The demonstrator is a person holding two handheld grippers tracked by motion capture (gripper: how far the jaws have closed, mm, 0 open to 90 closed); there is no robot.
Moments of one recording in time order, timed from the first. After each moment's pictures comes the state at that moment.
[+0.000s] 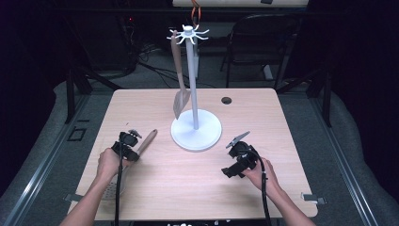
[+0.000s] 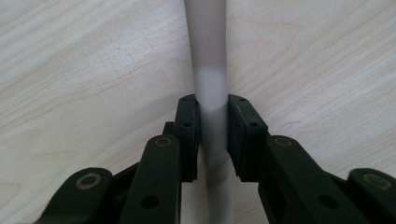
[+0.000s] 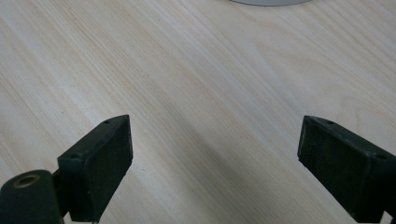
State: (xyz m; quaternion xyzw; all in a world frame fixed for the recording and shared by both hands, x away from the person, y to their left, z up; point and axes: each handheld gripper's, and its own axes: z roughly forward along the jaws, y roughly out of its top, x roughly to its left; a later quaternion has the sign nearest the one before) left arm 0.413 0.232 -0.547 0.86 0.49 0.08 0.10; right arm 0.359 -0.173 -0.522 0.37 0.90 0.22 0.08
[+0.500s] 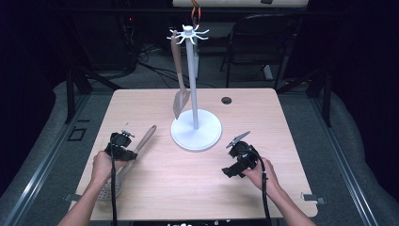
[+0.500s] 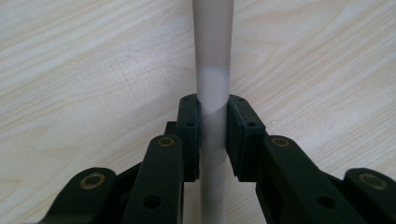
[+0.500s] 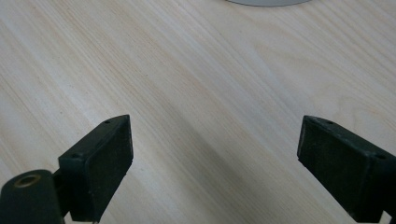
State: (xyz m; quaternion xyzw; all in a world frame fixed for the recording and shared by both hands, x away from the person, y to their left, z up) left arm 0.399 0.252 -0.536 0.85 0.49 0.09 0.19; right arm 0.359 -0.174 -0.520 0.37 0.90 0.22 0.08
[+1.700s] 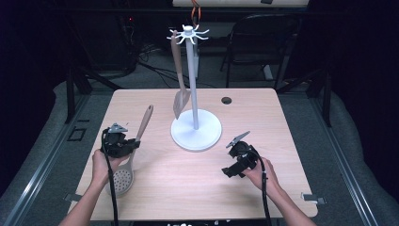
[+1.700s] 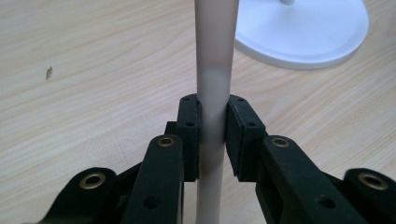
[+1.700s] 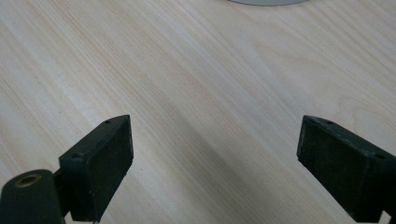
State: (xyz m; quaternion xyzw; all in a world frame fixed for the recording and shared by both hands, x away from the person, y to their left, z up) left arm 0.379 0.251 -0.504 0.80 0.46 0.16 0.35; right arm 0.359 -0.174 -0.522 0.37 0.90 0.22 0.08
